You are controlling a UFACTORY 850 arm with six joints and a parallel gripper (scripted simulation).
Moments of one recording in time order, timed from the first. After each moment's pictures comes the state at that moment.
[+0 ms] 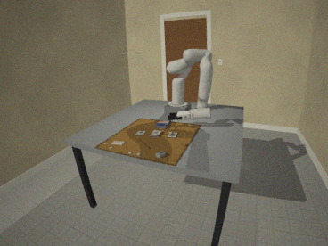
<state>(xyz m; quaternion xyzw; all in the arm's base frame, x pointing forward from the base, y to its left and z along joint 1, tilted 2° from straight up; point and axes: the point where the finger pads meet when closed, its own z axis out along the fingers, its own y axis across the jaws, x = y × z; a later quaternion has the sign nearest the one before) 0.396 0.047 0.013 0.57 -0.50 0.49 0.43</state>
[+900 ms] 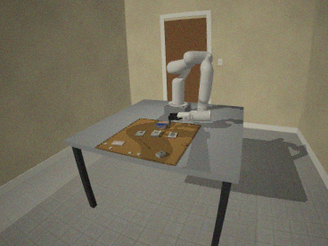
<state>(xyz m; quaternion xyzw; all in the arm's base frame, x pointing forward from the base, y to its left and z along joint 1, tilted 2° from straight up) 0.396 0.047 0.012 0.55 -0.49 0.51 0.44</state>
